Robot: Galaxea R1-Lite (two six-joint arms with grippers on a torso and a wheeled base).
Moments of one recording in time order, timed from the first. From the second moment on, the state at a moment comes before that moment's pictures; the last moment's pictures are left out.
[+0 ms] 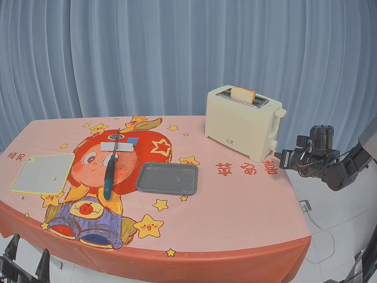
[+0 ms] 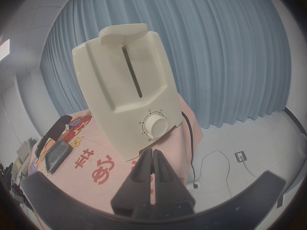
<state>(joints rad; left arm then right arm) 0.00 0.04 -0.02 0.00 0.01 -0.01 0.16 2.07 -0.84 -0.75 0.16 0.24</state>
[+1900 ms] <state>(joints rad) 0.00 0.04 -0.02 0.00 0.01 -0.01 0.18 2.11 -0.87 -0.75 0.15 0.26</state>
